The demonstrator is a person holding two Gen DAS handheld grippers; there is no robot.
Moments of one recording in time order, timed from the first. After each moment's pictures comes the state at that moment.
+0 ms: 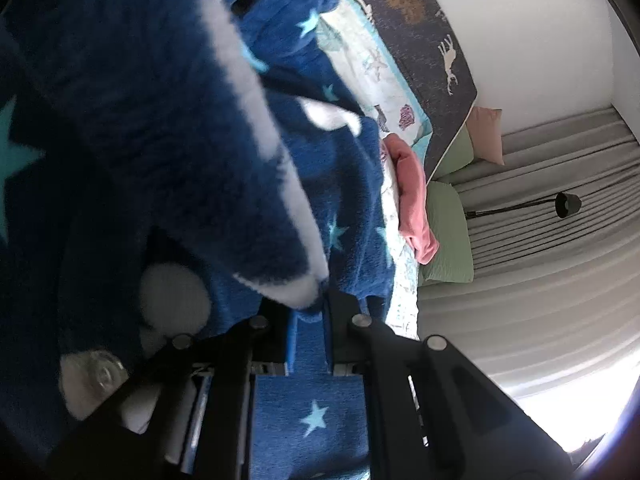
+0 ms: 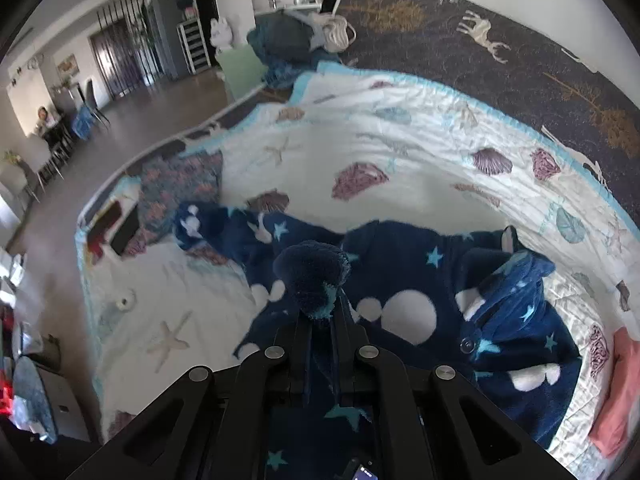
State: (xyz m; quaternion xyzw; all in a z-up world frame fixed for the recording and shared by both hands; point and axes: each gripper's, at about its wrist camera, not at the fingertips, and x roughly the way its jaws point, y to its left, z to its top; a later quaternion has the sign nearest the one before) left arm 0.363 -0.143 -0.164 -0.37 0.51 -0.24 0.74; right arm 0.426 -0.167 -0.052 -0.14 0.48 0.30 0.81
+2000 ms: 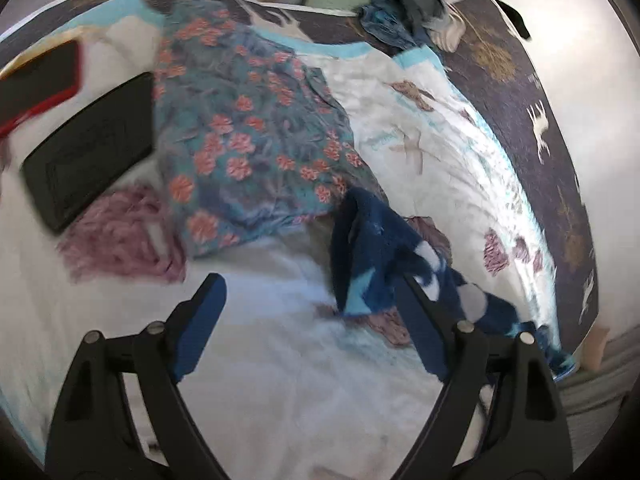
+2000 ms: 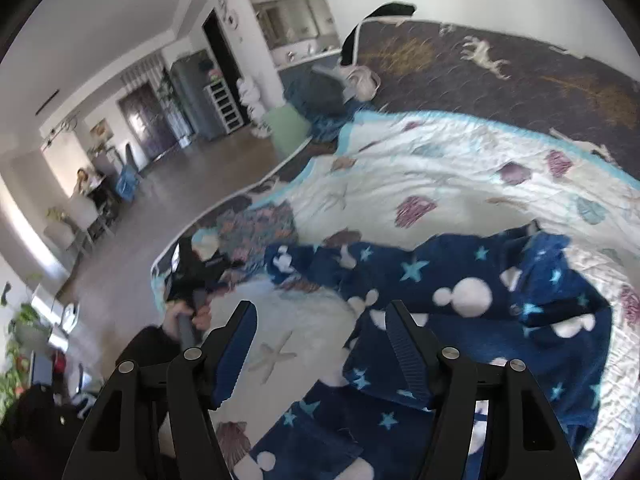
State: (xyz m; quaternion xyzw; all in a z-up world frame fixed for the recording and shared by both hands) left arm 0.318 0.407 -0.218 -0.41 0.39 0.15 0.81; right arm 0.330 -0.187 0.025 -0.03 0.42 0.37 0.83
